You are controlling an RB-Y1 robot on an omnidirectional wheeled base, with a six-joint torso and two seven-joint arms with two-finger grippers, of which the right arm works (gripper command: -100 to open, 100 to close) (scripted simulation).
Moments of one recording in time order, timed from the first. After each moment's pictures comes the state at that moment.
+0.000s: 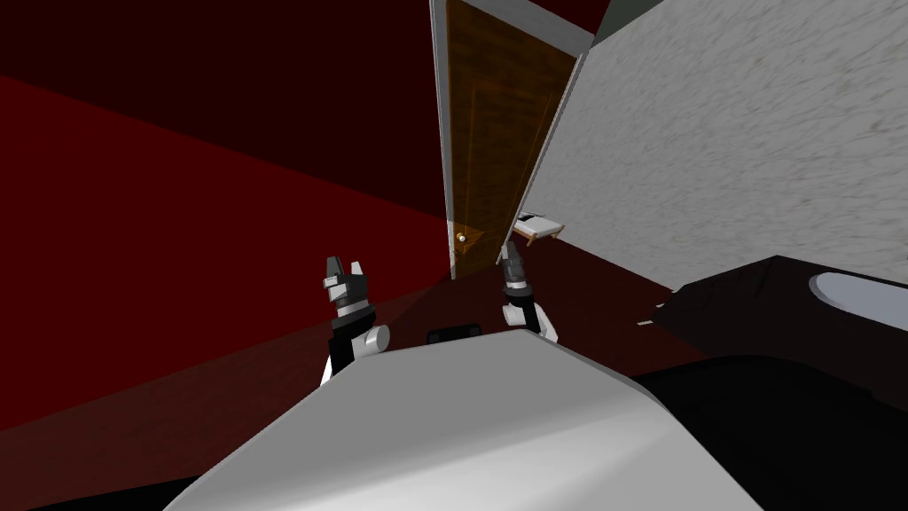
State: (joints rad) arm 0.41 -0.09 0.00 -2.02 0.12 -0.68 0.13
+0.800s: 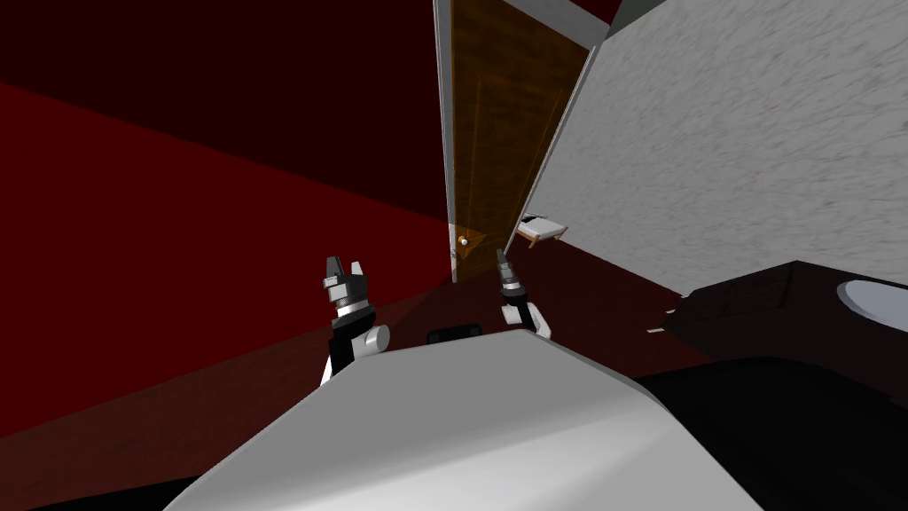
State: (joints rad) arm 0.35 -0.11 -0.03 -1.83 0.17 -0.72 0.27
